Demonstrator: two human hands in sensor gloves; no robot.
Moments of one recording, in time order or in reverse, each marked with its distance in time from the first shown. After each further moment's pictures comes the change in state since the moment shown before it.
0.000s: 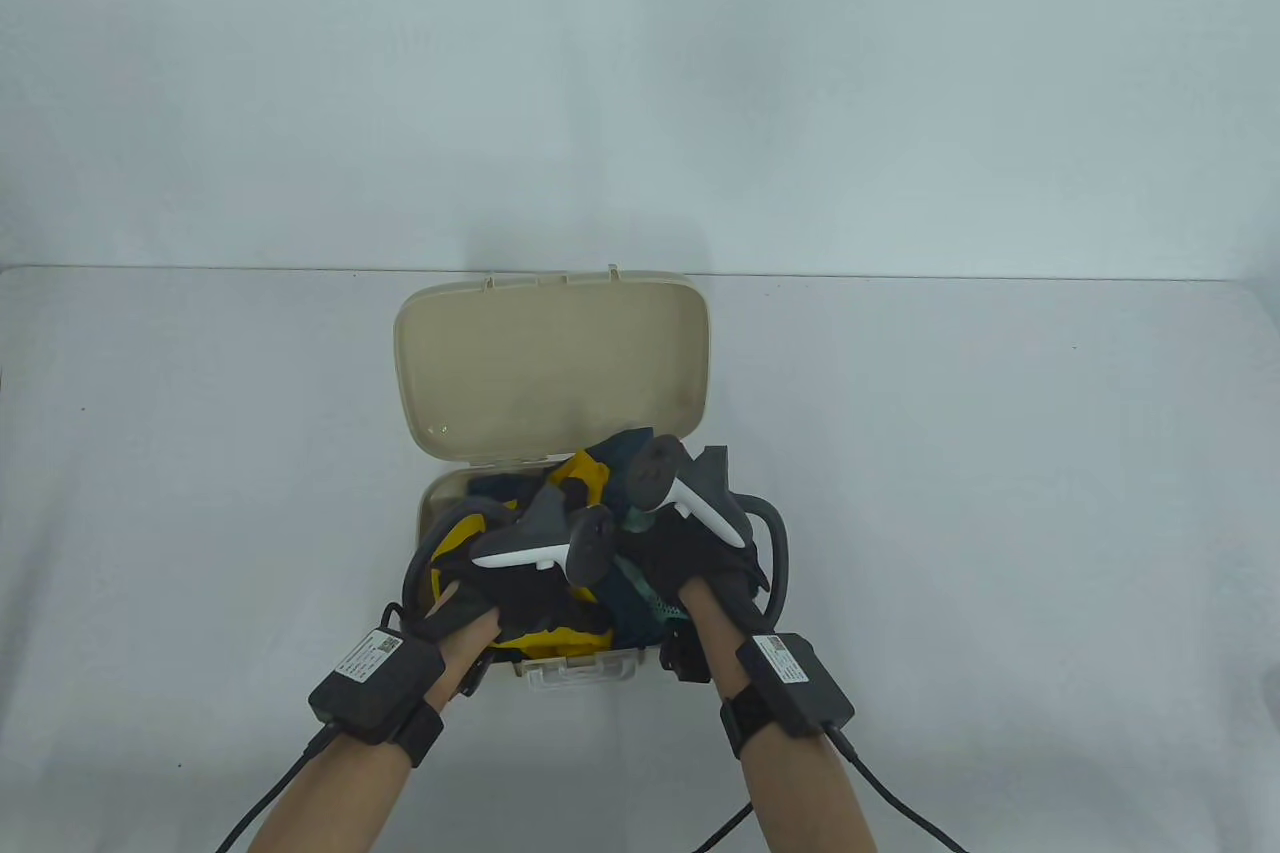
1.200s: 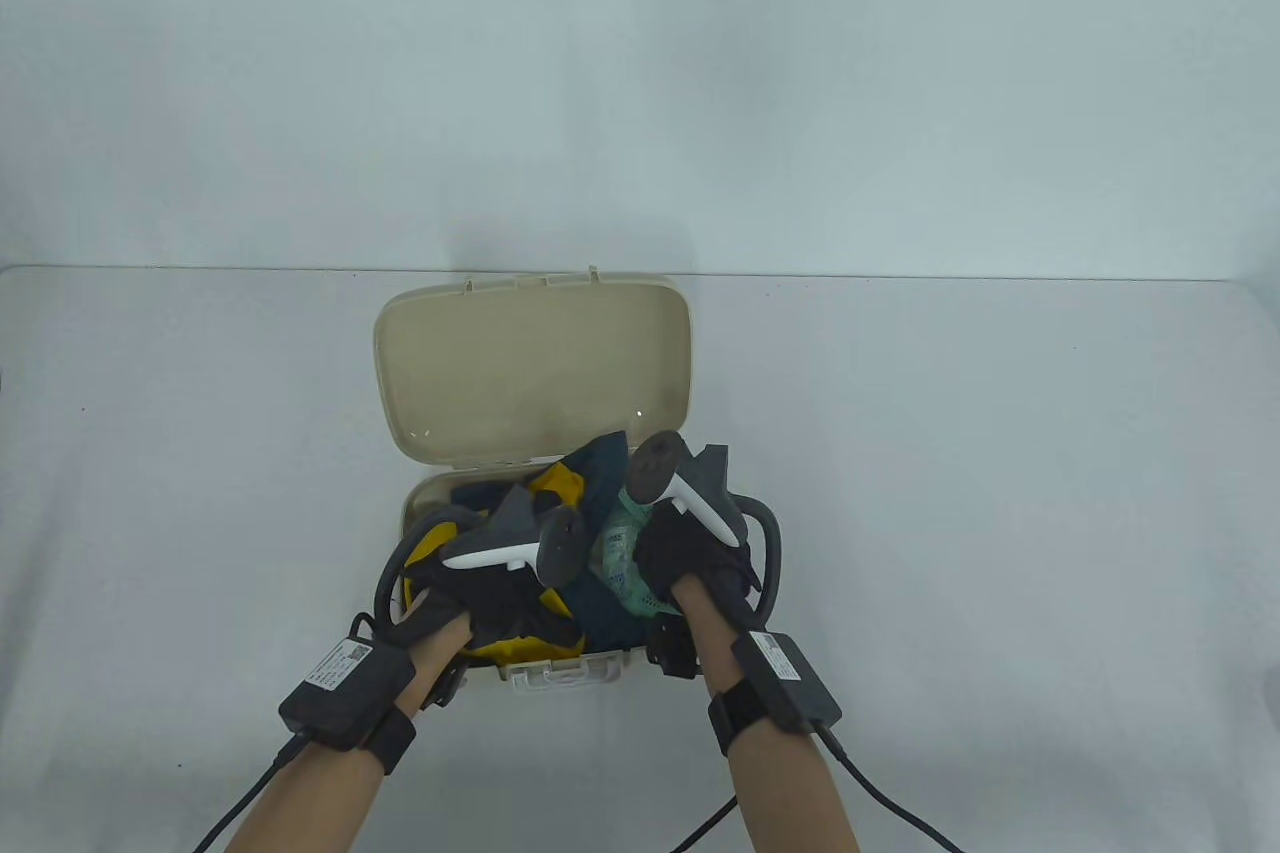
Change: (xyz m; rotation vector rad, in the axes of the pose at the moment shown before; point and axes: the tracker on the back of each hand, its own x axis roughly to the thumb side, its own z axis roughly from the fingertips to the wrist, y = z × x) left_hand -0.023 -0.013 0.010 -0.036 0.007 0.066; right_hand -0.004 -0.002 -0.002 0.014 -0.005 -0.109
